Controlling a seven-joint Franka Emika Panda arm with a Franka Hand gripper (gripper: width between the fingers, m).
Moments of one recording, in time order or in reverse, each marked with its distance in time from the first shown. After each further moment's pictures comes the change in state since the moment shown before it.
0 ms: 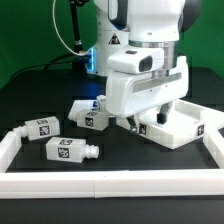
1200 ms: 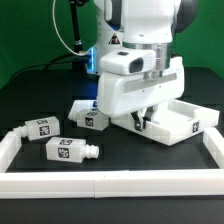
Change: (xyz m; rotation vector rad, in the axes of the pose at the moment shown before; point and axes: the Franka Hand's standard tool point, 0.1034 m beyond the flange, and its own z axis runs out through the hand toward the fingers) arm -0.020 0.001 -0.005 0.025 -0.023 0.141
